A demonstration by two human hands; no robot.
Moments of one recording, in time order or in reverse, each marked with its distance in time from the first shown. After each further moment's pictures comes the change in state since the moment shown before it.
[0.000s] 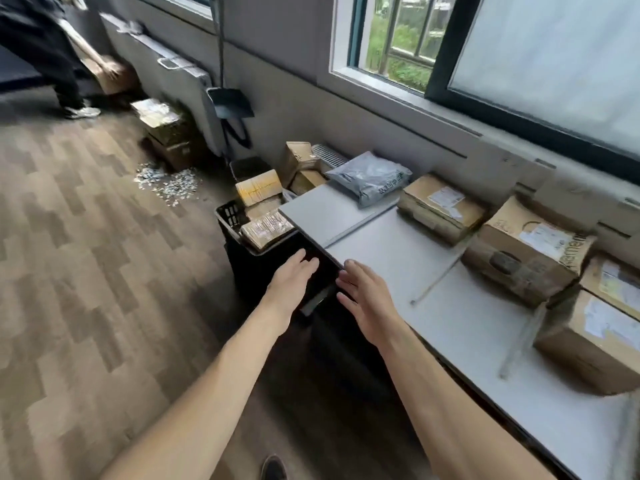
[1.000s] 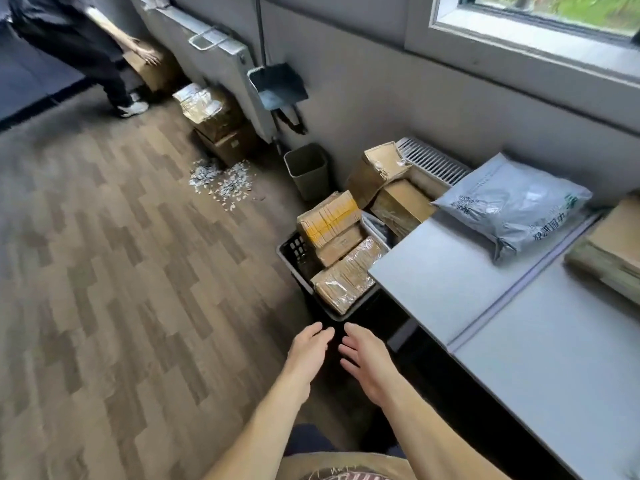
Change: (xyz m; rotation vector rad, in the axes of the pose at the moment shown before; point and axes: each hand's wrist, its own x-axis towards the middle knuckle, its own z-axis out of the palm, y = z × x) left_hand 0.286 -0.011 -0.185 0.104 0.191 -0.505; right_hand 0.315 0.062 0.202 0.065 -0.064 0.479
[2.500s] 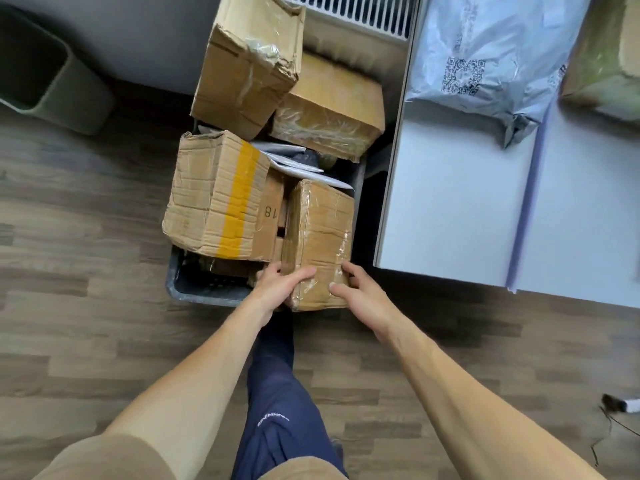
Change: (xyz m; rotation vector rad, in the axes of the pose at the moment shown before) left_hand 0.380 0.073 -0.009 0.772 -0.595 -0.232; right_hand 0.201 -0.057 0.046 -0.103 0.563 0.202
